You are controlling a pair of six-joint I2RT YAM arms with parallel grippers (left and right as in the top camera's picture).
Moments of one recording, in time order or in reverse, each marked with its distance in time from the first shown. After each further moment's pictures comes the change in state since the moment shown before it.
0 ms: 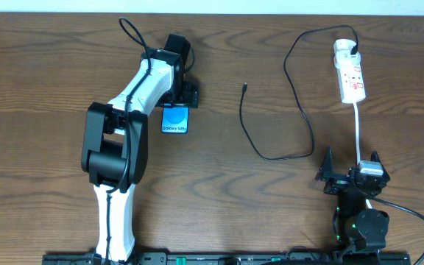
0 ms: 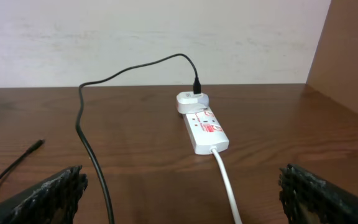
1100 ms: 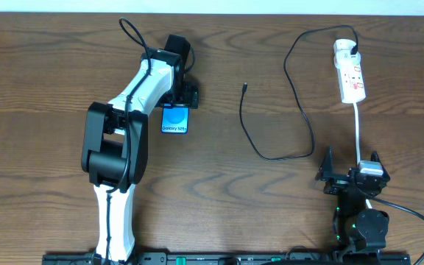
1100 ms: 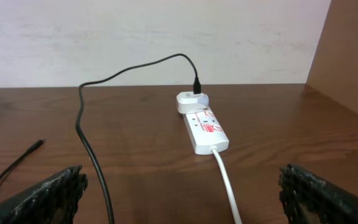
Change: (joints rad) left arm 0.000 0.000 -0.005 0.003 0.000 0.000; right arm 0.000 0.000 0.000 0.000 0.000 0.000
